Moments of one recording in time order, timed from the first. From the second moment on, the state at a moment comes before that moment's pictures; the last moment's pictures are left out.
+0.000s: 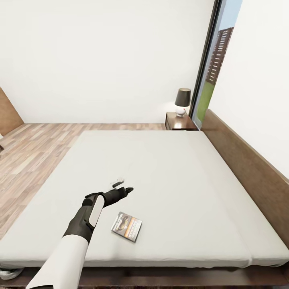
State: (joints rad) left arm -0.71 -0.15 0.15 -0.89 0.28 0.66 -0.18; right arm -0.33 -0.22 -0.08 -0.21 -0.05 0.22 0.97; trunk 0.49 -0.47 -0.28
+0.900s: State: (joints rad) left arm -0.72 -0.16 0.12 -0.85 0.28 0.66 -0.14; right arm -0.33 -0.22 -0.09 -0.21 -0.05 0.22 0.97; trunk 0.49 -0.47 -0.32
